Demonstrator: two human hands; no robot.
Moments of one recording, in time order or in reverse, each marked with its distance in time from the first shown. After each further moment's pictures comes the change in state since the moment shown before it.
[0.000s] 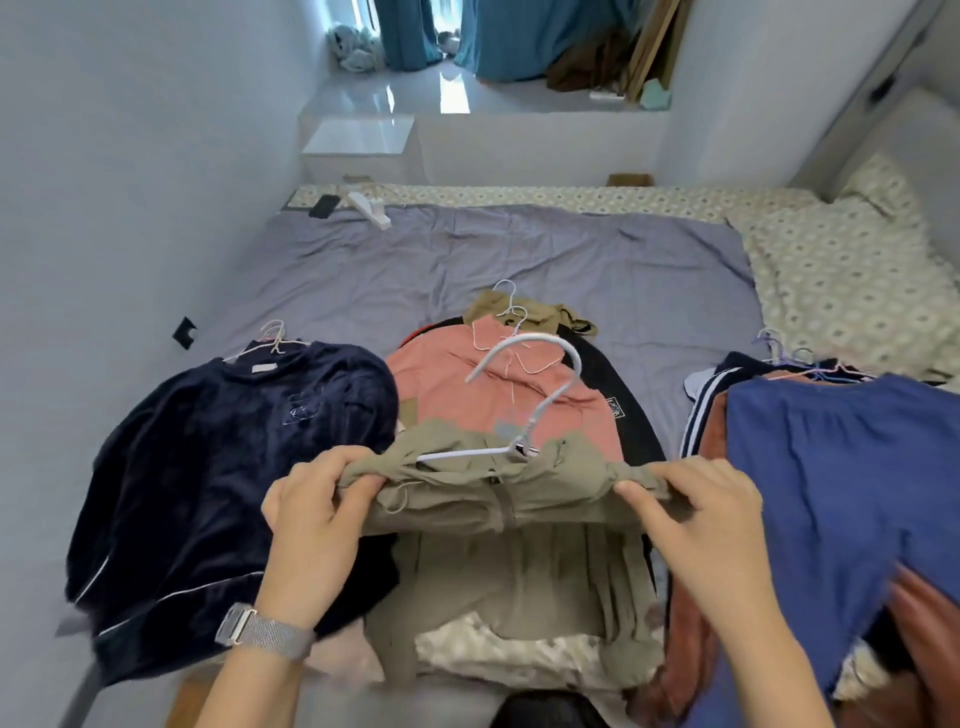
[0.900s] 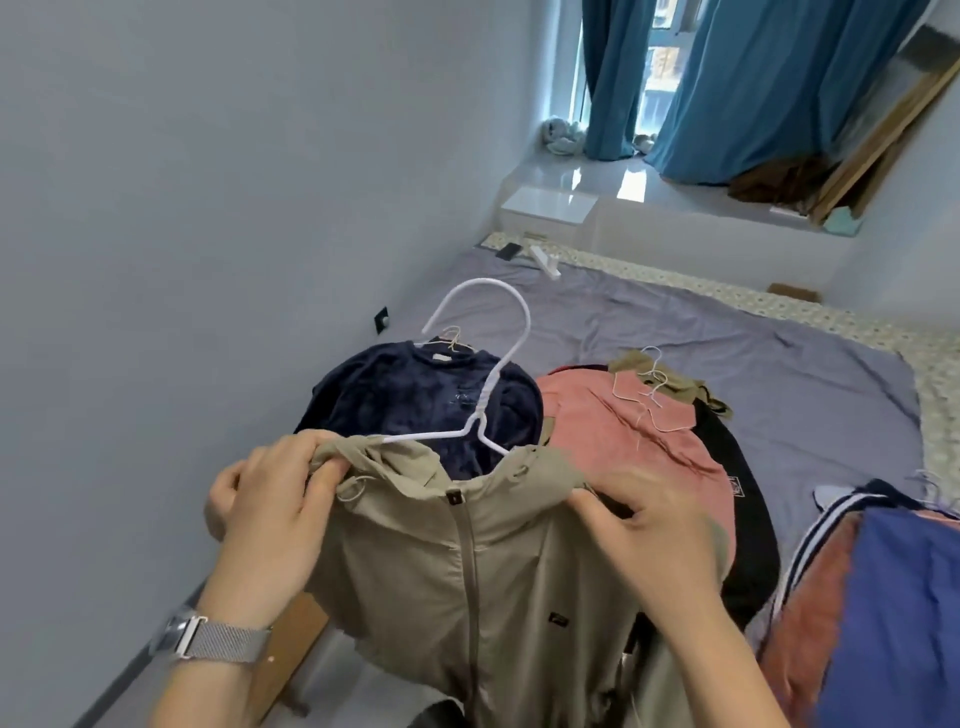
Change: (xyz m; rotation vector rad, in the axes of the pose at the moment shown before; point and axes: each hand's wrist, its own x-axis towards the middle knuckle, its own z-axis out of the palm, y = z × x) left_hand -0.186 -0.004 -0.224 0.250 0.363 -0.148; right_hand -0.094 -0.225 -0.019 0.291 -0.204 -0.355
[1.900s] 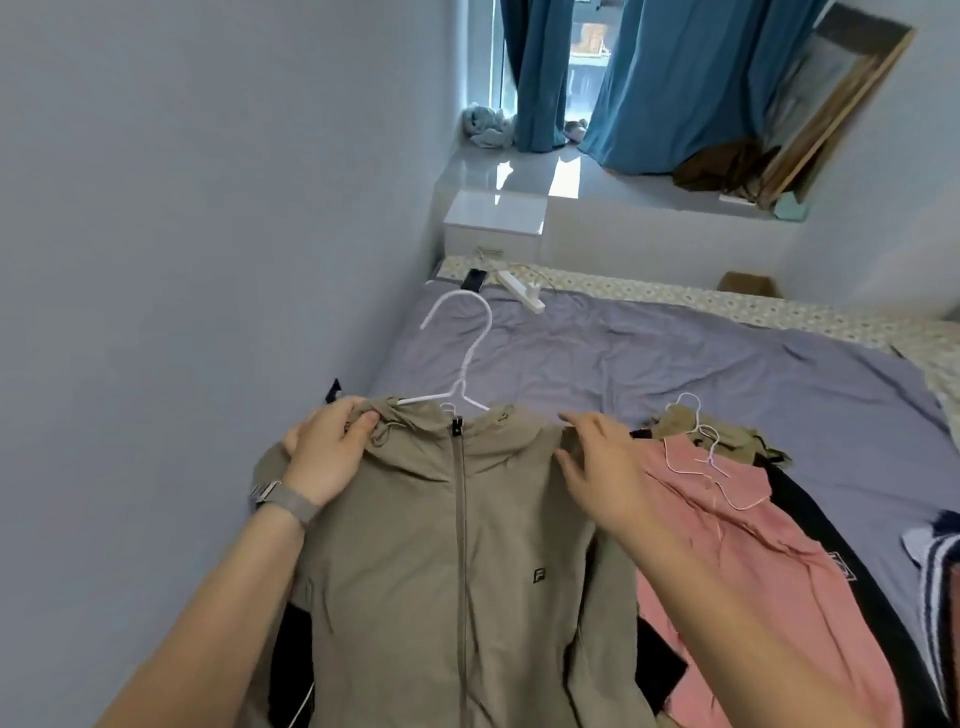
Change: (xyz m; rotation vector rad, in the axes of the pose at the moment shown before) left_hand 0.523 -0.202 0.139 -0.096 -0.343 0.012; right_hand 0.375 0.077 0.326 -0.370 -0.100 0.191
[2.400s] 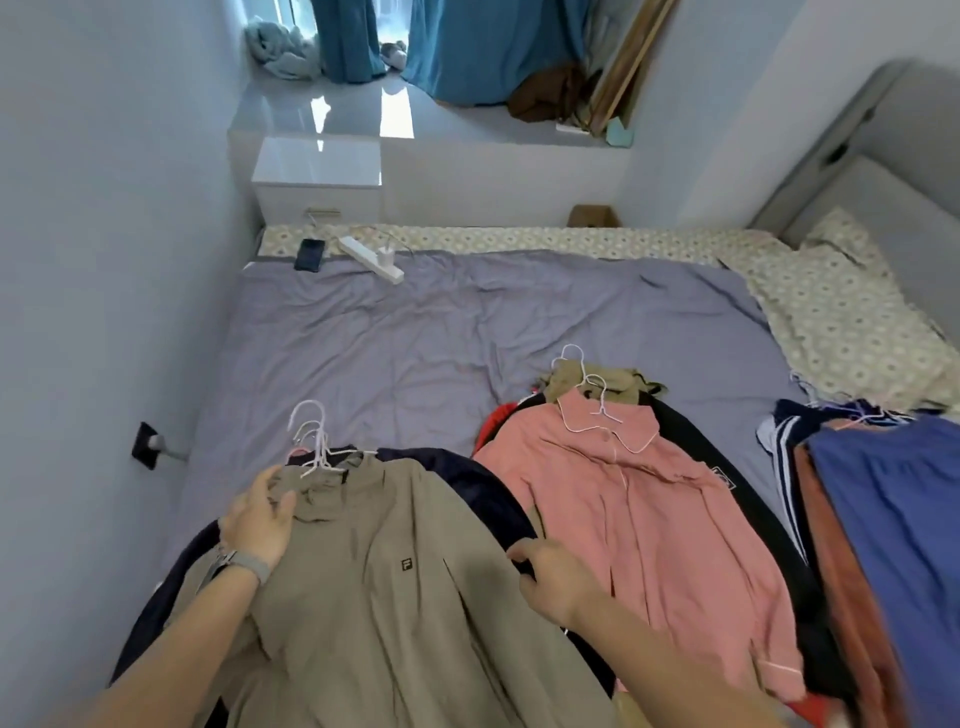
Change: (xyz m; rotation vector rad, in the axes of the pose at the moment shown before) left_hand 0.143 -0.098 0.219 0.079 -0.256 -0.131; right_hand -0.049 0.119 0.107 0.086 -0.596 0.519
